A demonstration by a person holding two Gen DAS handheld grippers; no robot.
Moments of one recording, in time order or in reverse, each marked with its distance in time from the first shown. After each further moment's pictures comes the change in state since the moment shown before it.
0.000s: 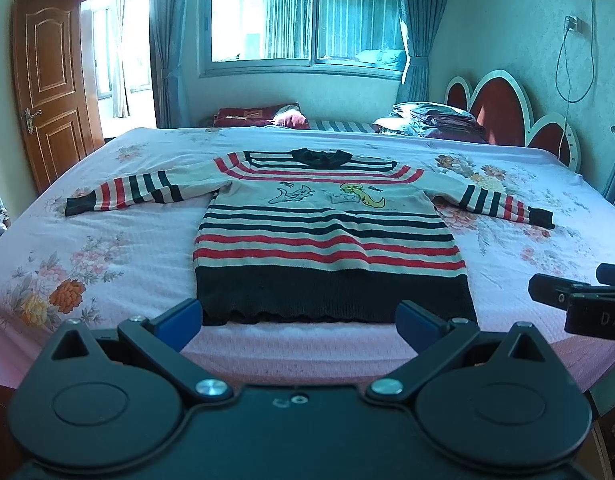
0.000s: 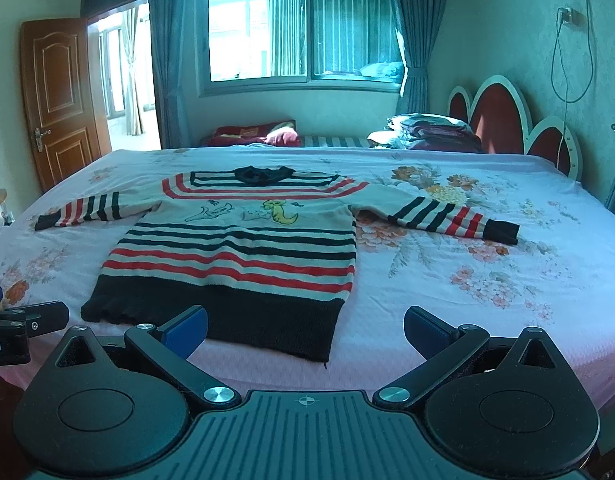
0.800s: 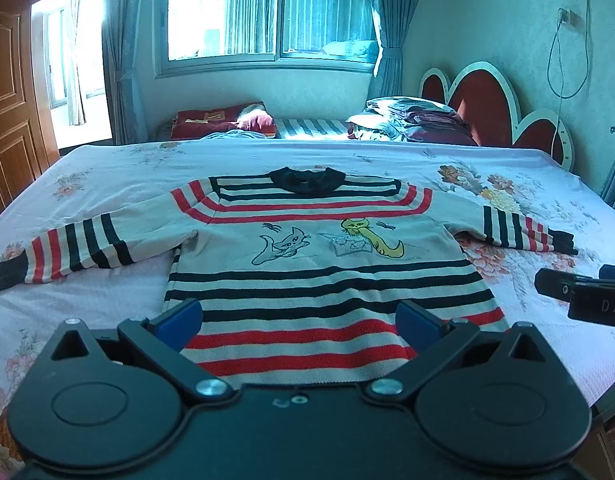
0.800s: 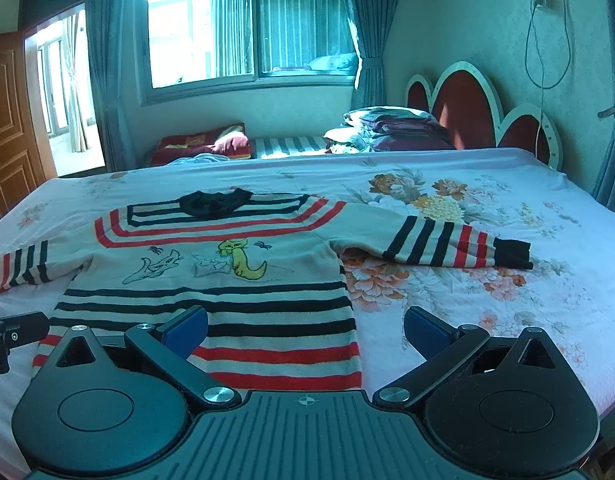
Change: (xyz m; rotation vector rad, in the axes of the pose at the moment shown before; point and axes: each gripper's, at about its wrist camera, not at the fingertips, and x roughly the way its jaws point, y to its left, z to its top) left arm 0.151 0.035 0.097 0.061 0.024 -0.116; right arm 0.141 0.006 0.083 0.102 0.013 -0.140
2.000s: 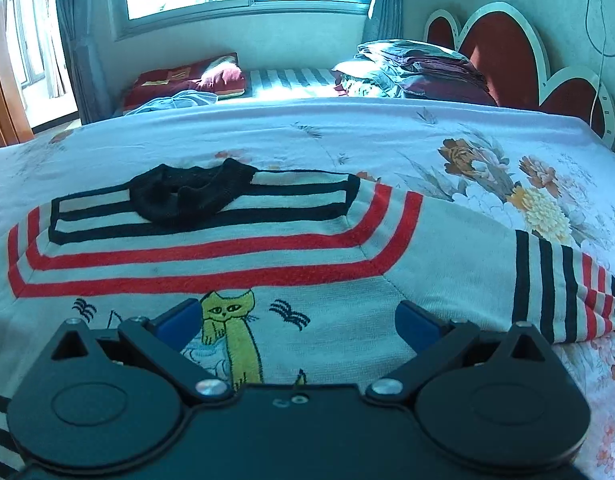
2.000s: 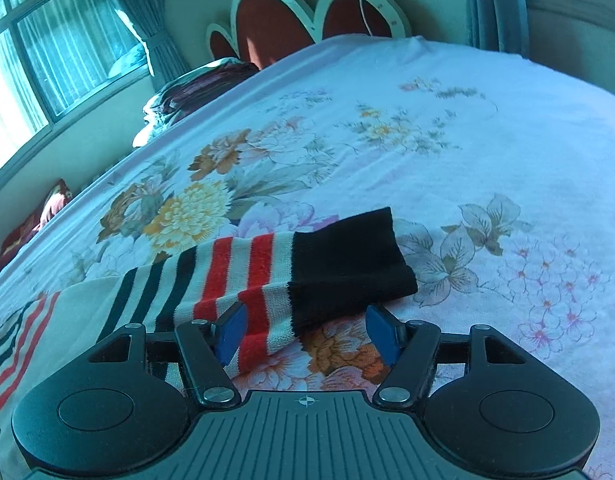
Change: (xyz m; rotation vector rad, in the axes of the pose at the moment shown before) left arm 0.275 -0.162 0.108 0.020 0.176 0.042; right arm 0.245 -0.327 0.026 0.554 0.112 -0.259
